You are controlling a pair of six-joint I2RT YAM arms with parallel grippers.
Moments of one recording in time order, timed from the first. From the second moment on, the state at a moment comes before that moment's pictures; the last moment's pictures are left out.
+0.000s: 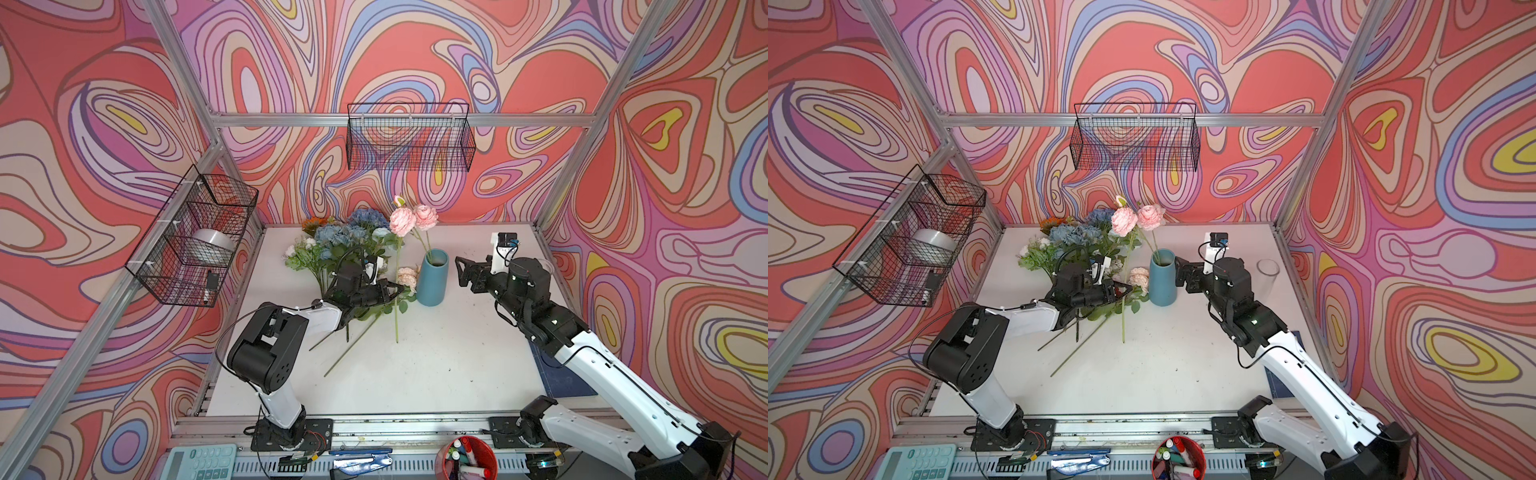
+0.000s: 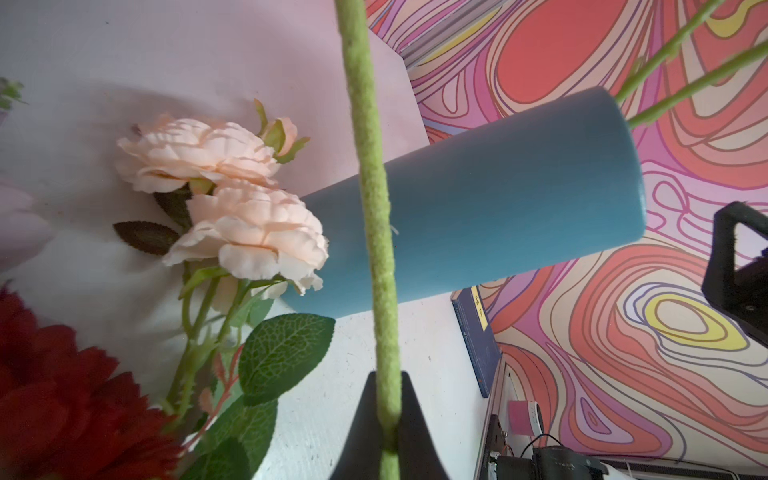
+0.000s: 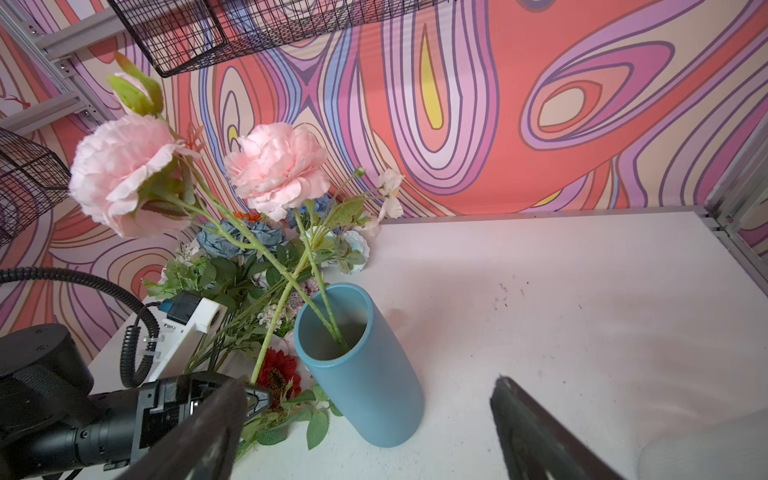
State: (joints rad) left arm -0.45 1.72 0.81 0.49 0.67 -0.79; right arm 0.49 1.00 0.95 -0.22 0.19 0.31
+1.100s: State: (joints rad) left arm -0.45 1.41 0.76 0.22 0.50 -0.62; right arm 0.58 1.03 1.05 -0.26 0.04 0.31
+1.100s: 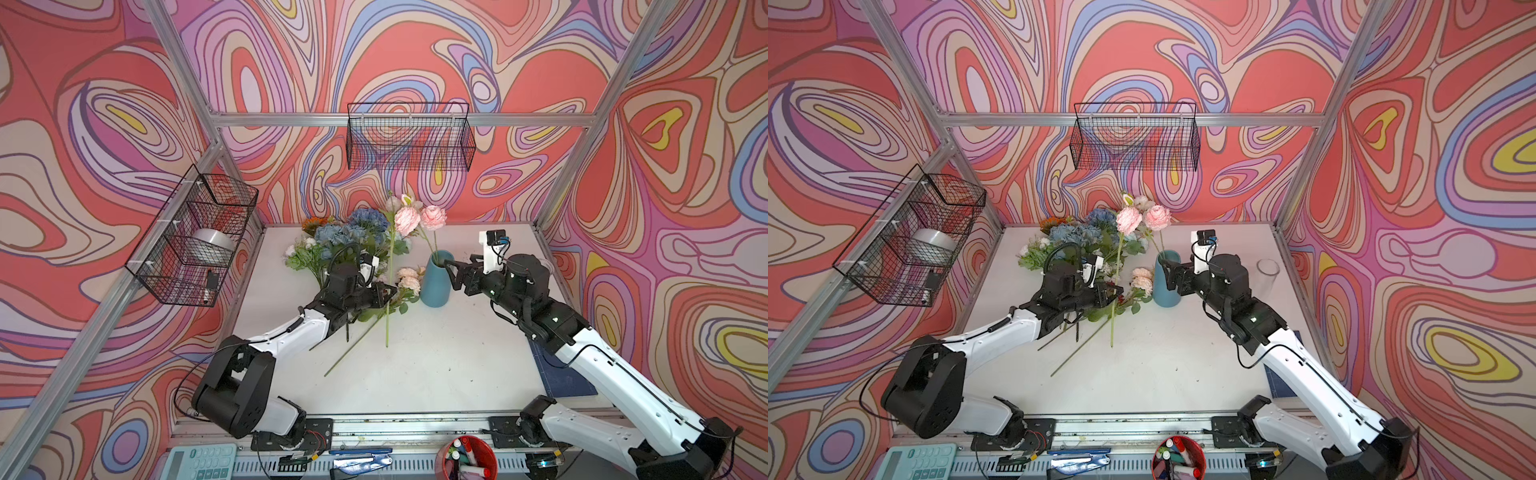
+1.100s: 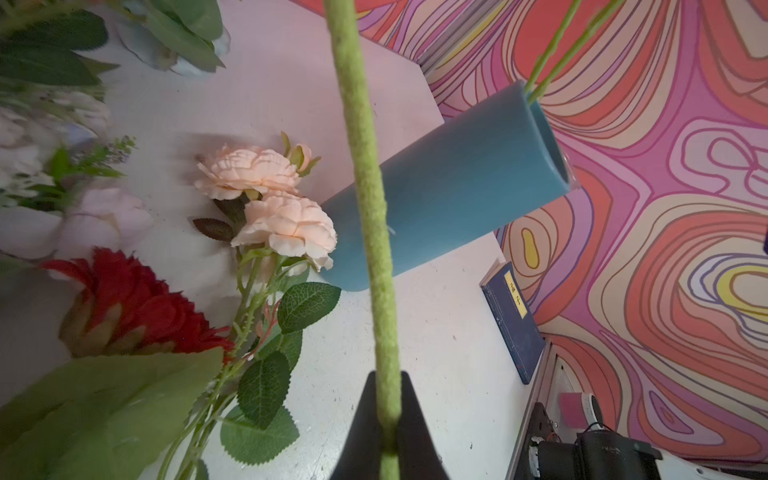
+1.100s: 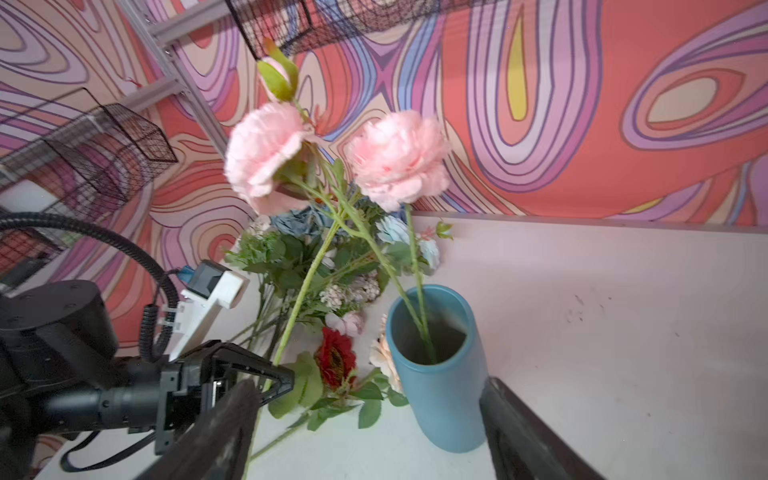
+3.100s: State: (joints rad) left arm -0.35 0.74 0.35 0.41 0.20 -0.55; right arm 0.94 1.78 1.61 -0.11 -0.16 0.30
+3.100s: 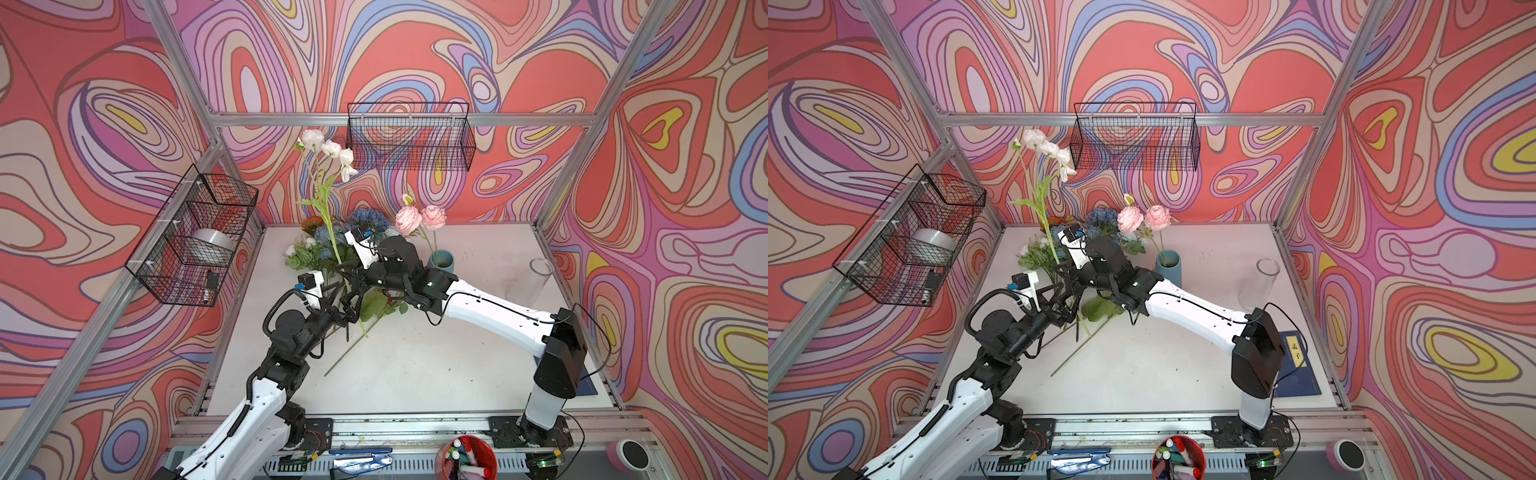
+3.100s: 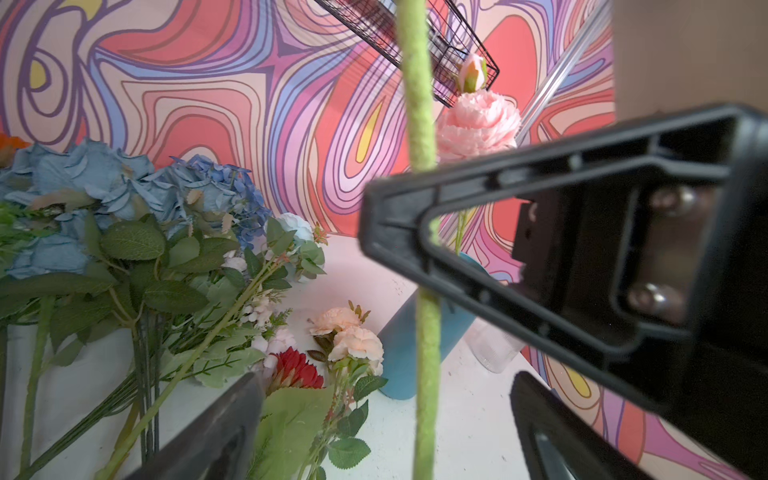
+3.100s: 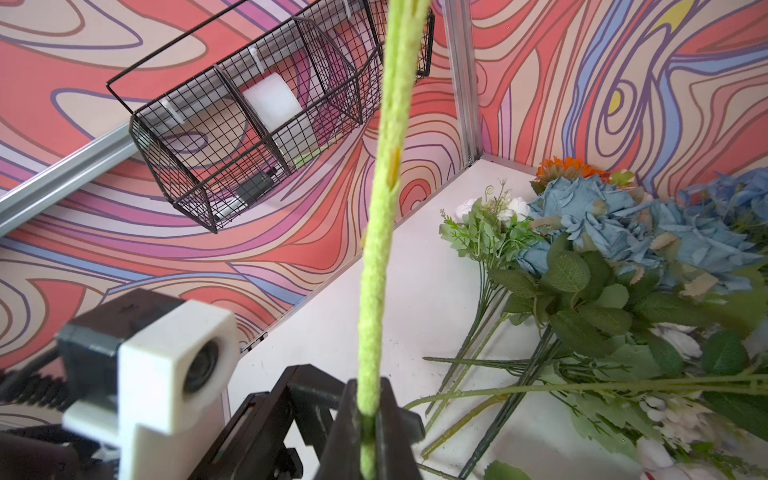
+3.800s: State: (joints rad) left arm -0.33 1.05 0.33 0.59 0.18 -0.74; right arm 0.94 1.07 1.17 0.02 0.29 -0.08
